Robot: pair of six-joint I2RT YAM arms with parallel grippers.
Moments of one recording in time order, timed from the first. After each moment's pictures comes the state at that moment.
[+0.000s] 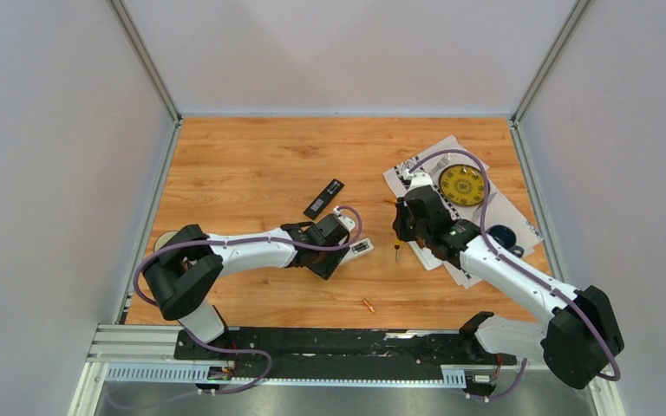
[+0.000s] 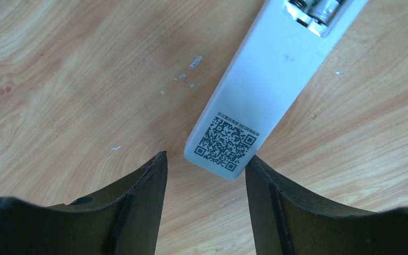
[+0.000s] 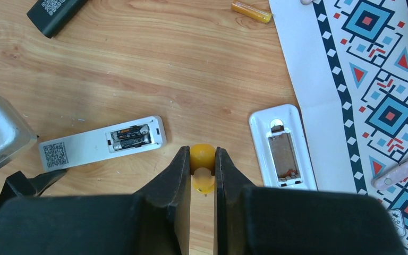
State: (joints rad) left arm -0.94 1.62 0.89 -0.41 -0.17 -0.23; right arm 0.62 1.17 0.77 -0.33 0.19 0.38
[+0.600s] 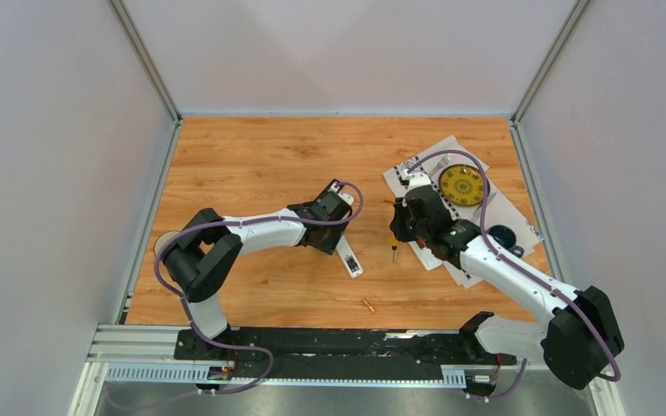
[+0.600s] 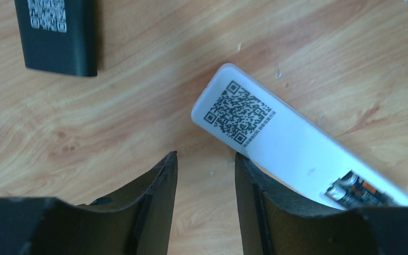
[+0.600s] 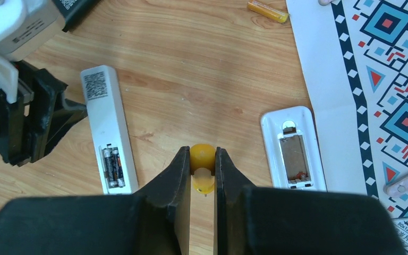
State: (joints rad) left arm -0.83 1.75 1.03 -0.38 -0.22 -0.27; right arm 0.62 1.17 0.77 -0.32 0.15 0.37
